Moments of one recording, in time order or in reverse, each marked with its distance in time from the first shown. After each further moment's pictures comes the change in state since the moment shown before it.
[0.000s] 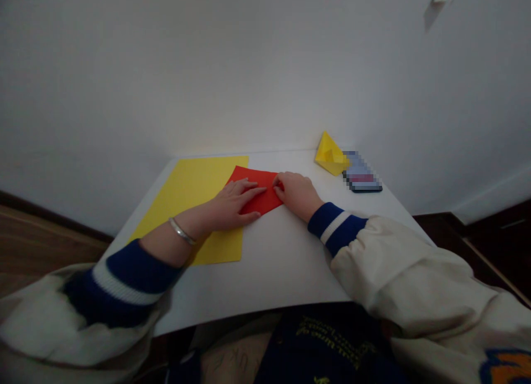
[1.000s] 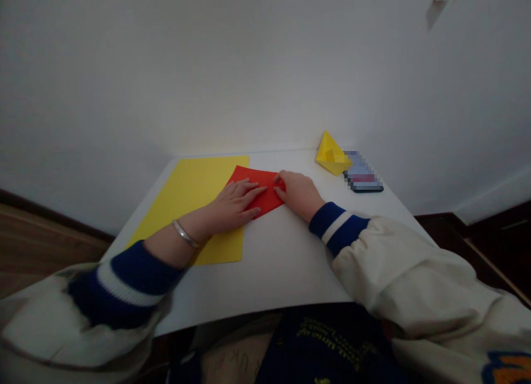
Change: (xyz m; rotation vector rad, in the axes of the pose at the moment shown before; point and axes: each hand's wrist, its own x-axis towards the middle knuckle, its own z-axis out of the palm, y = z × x) left_hand -0.001 0.001 0.005 0.029 0.009 -0.015; right_hand 0.000 0.004 0.002 0.035 0.015 -0.007
